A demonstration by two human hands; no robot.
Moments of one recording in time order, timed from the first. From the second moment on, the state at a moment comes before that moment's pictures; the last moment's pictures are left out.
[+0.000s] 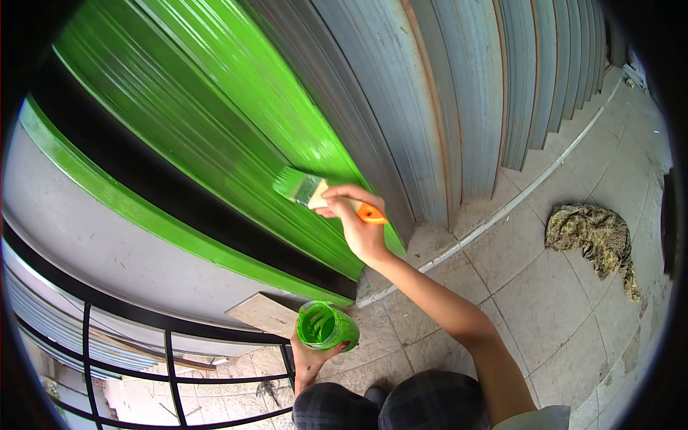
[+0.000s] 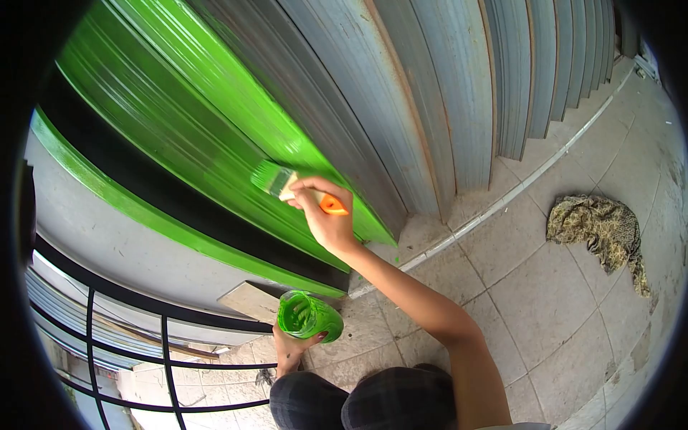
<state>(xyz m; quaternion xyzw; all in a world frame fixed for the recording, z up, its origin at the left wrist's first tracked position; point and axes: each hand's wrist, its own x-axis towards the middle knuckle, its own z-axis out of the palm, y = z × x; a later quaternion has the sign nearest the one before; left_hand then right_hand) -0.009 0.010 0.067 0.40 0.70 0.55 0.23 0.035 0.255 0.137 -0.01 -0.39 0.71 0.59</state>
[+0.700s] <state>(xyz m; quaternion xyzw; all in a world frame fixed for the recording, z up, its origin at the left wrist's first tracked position) -0.018 0.008 0.060 0.39 0.70 0.56 0.21 0.042 0.244 0.154 -0.03 -0.42 0.70 0.58</state>
